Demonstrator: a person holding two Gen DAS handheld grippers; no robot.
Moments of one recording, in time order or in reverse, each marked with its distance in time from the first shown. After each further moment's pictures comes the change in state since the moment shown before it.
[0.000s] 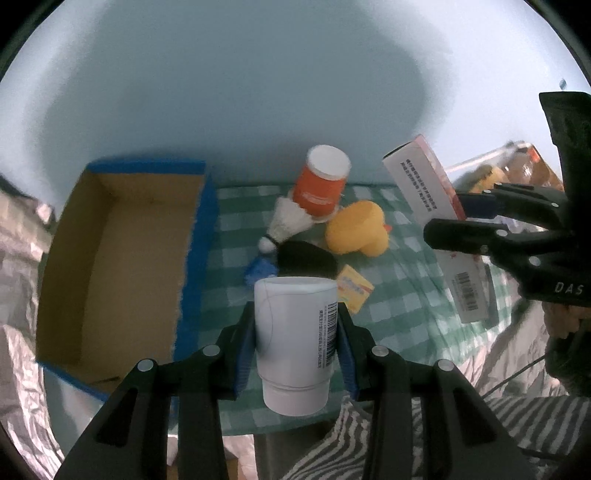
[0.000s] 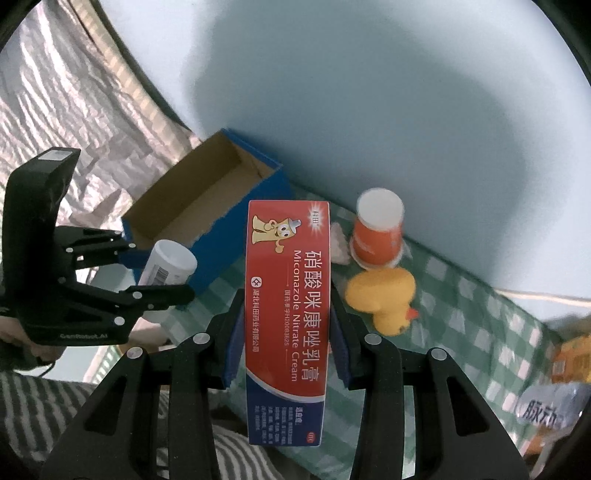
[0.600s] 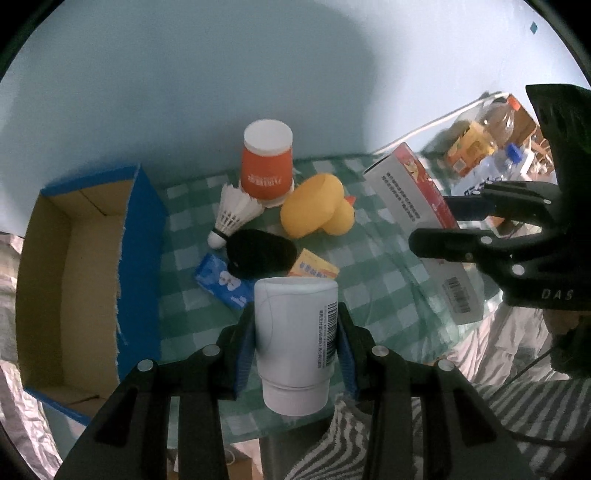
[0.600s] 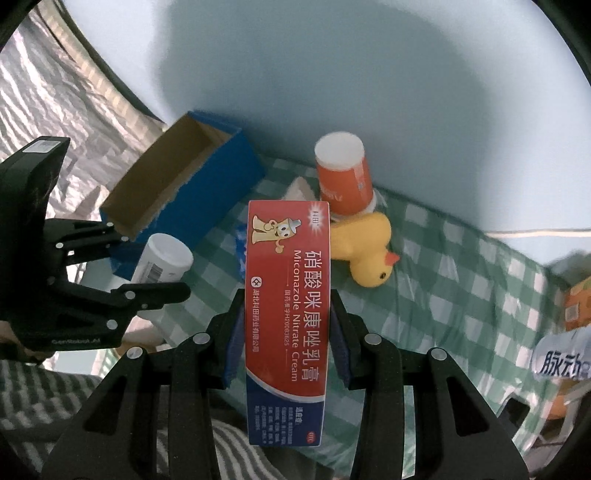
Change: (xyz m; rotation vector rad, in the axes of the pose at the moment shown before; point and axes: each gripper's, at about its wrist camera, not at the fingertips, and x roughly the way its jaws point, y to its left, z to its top) left arm 0.032 -0.058 -0.006 0.181 0.056 -0.046; right arm -0.008 -0.062 -0.049 -0.007 0.060 0.040
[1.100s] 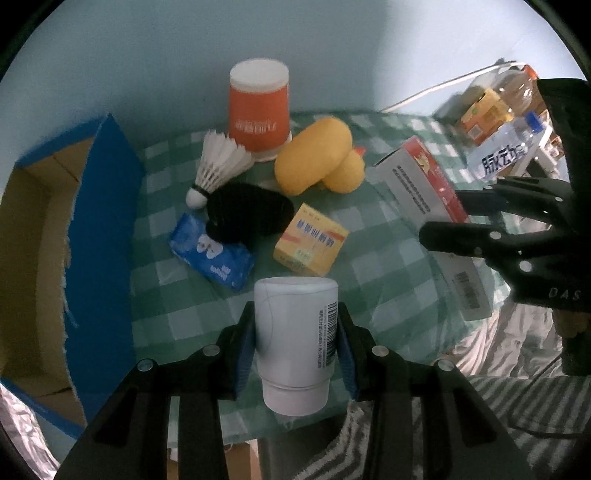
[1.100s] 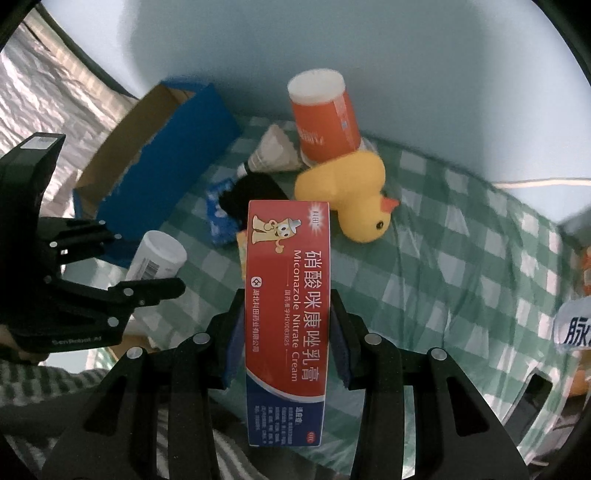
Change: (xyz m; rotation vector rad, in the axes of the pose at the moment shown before) left arm 0.053 -0.007 -0.027 0.044 0.096 -0.007; right arm 0.032 -0.033 -0.097 0.009 0.087 0.023
